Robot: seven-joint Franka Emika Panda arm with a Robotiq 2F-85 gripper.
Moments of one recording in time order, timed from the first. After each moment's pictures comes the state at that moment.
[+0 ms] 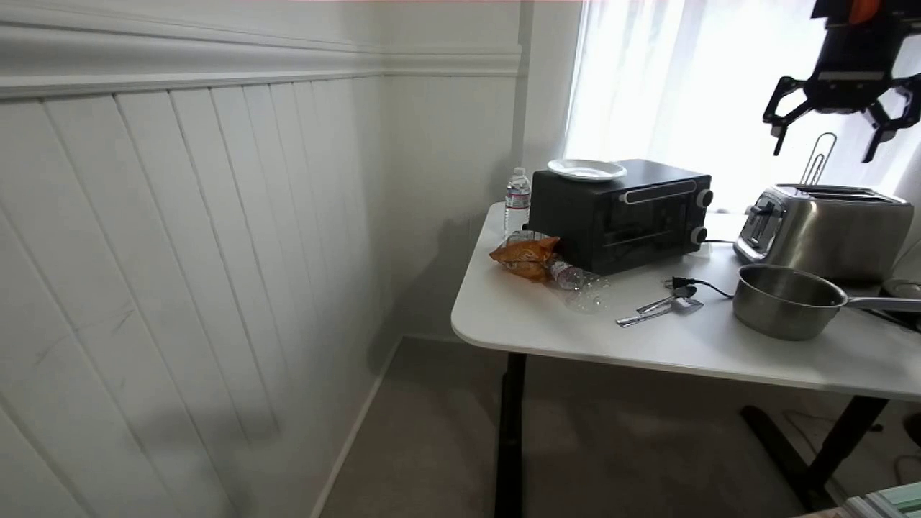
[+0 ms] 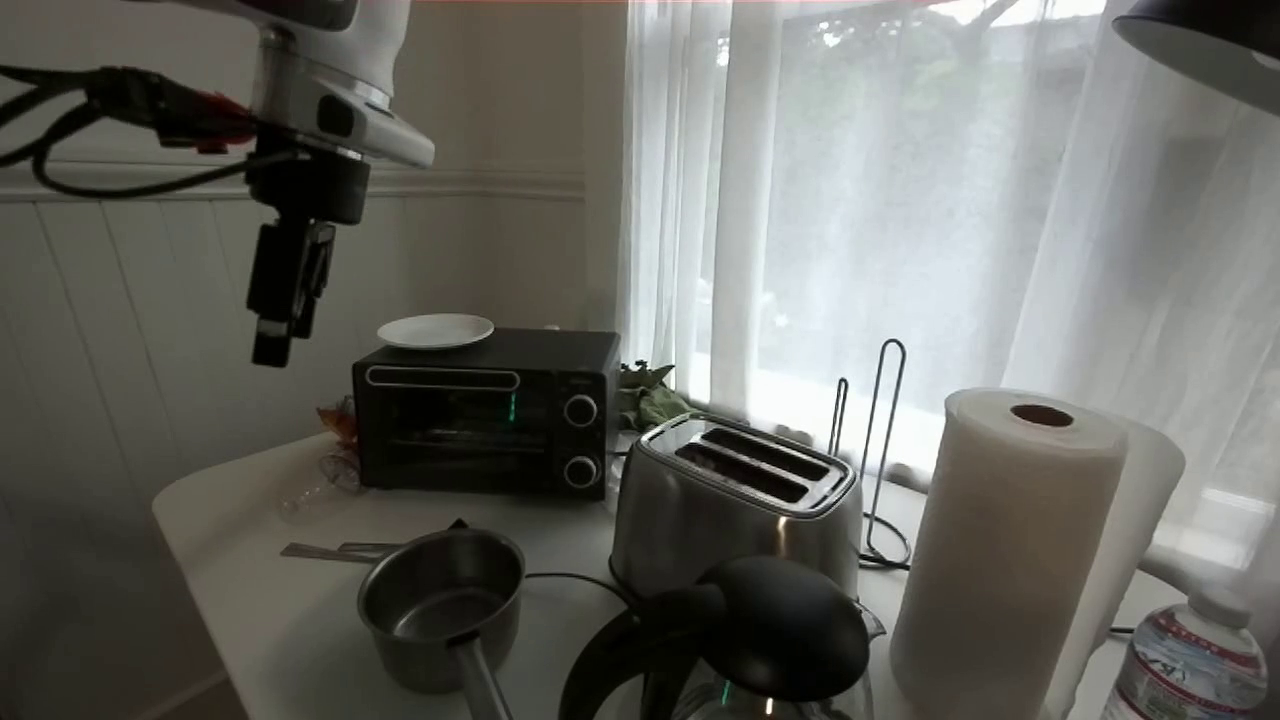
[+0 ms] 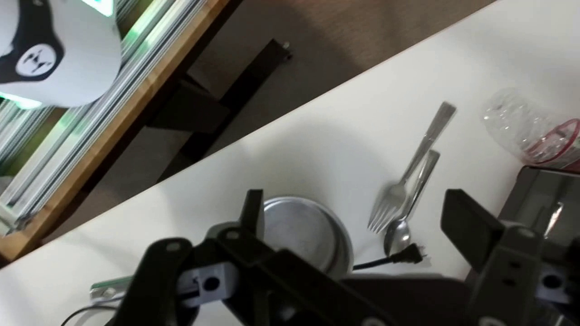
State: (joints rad) arm -0.03 -0.44 0.16 -2.47 0.28 1.84 0.89
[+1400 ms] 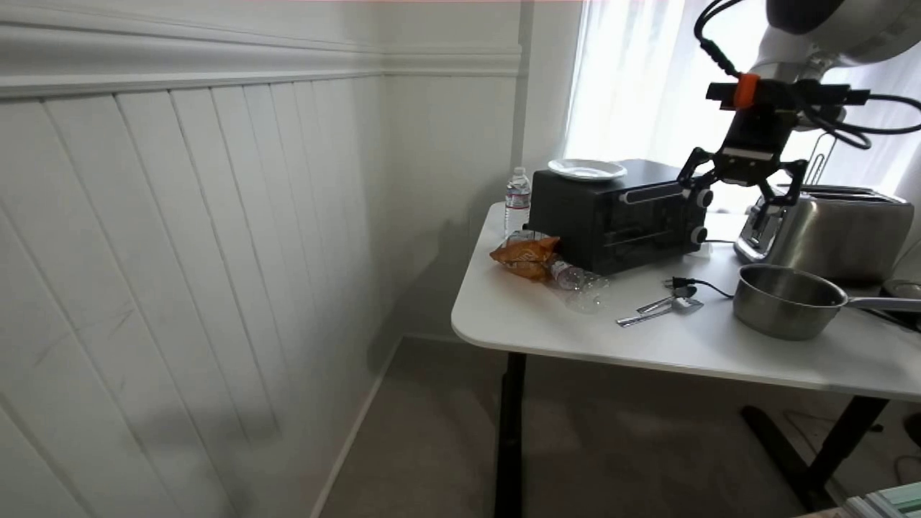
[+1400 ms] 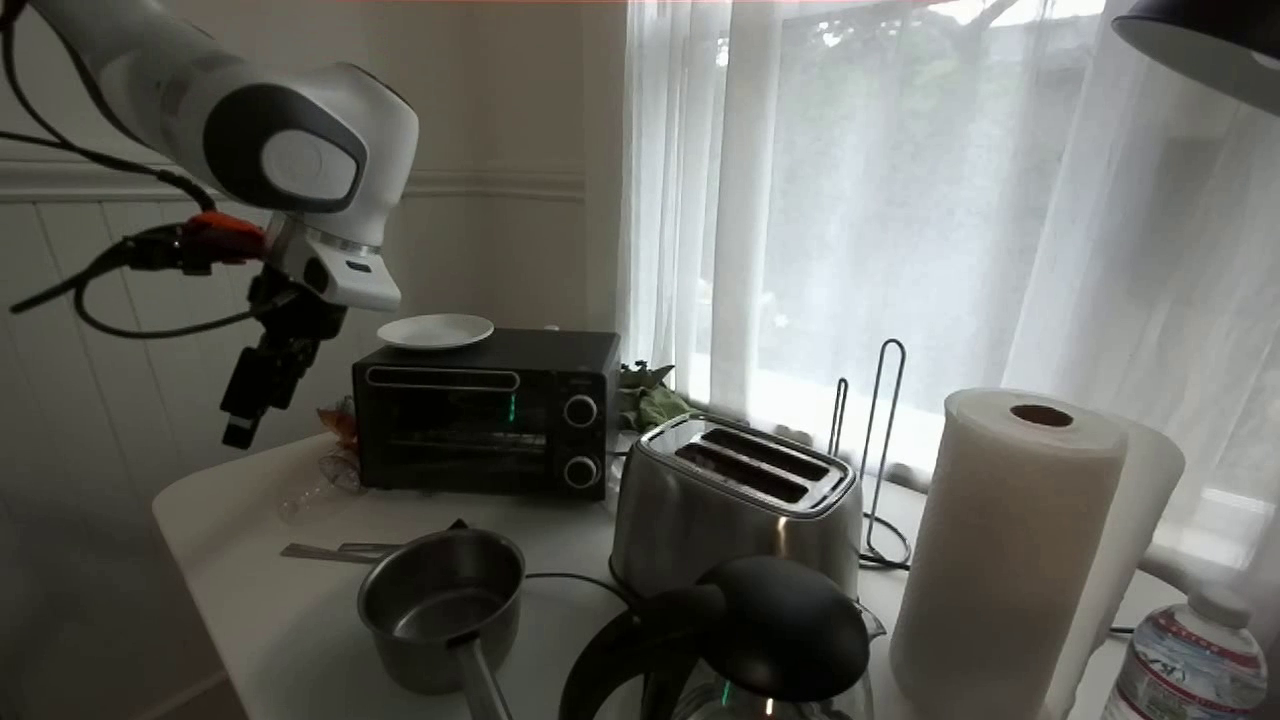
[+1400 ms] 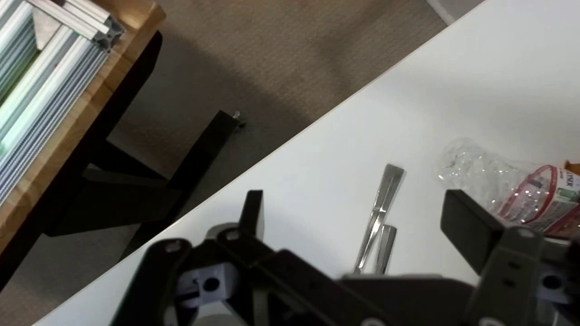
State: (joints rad) arm 0.09 -0.13 0.19 -2.48 0.53 2.15 0.95
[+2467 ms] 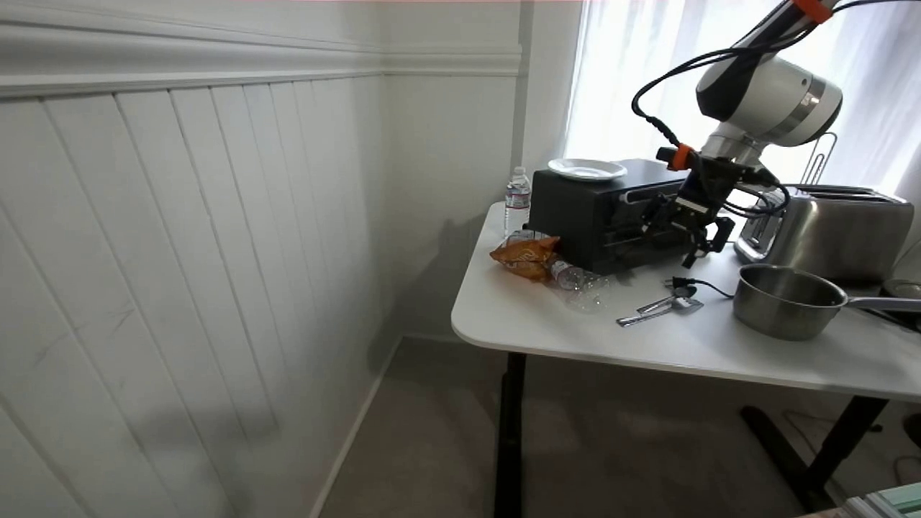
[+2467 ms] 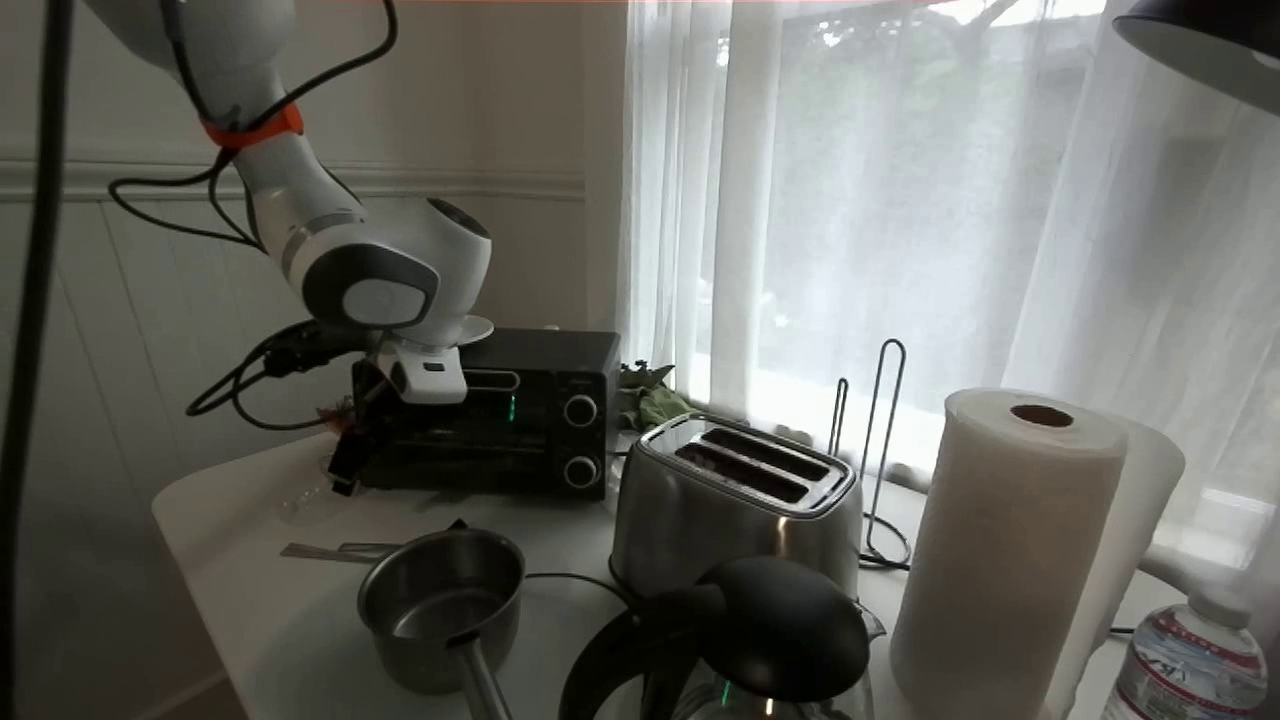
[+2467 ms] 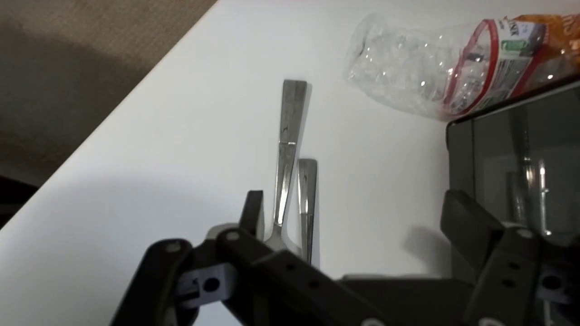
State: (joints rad) arm 0.12 0.25 0.11 -2.33 0.71 2.47 0.89
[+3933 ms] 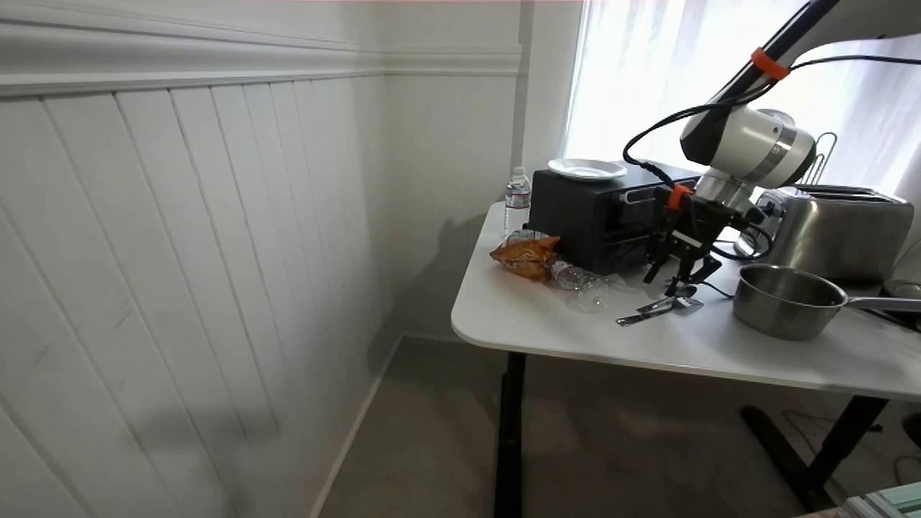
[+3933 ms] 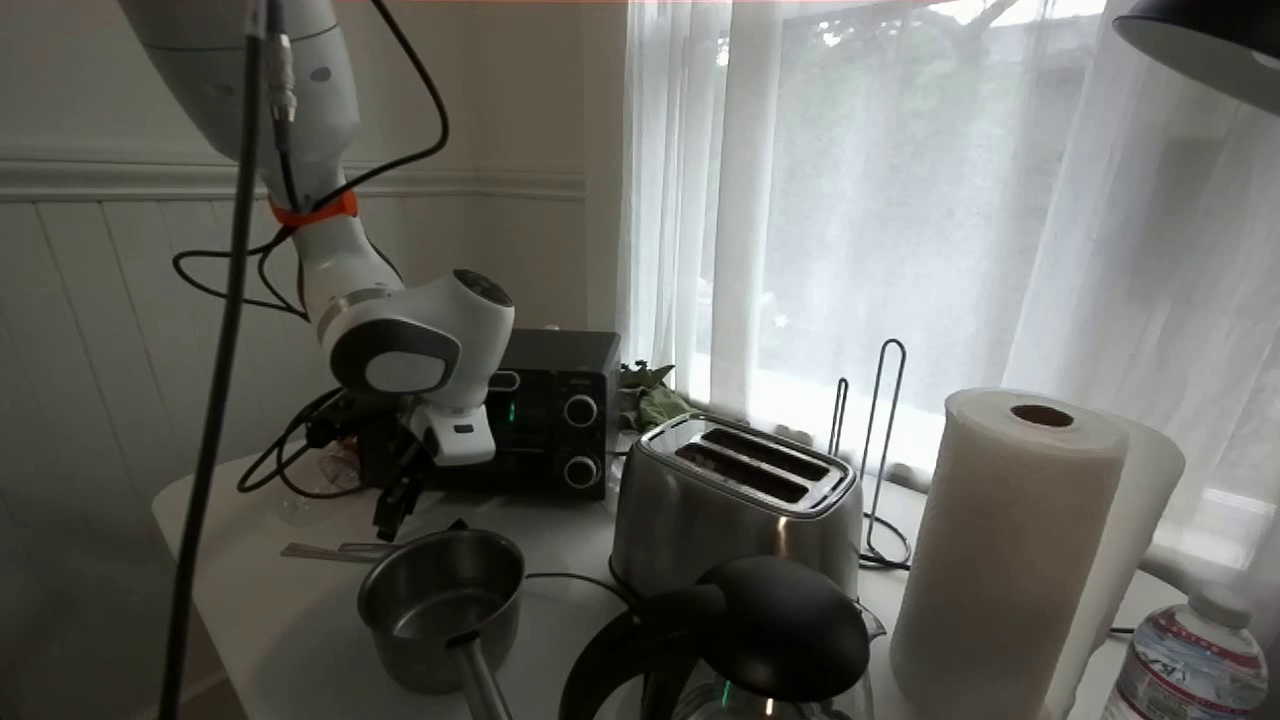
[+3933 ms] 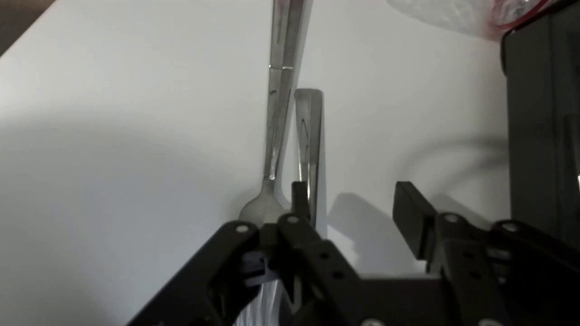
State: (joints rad) arm 0.11 0.43 0.09 -2.27 0.79 2.60 0.75
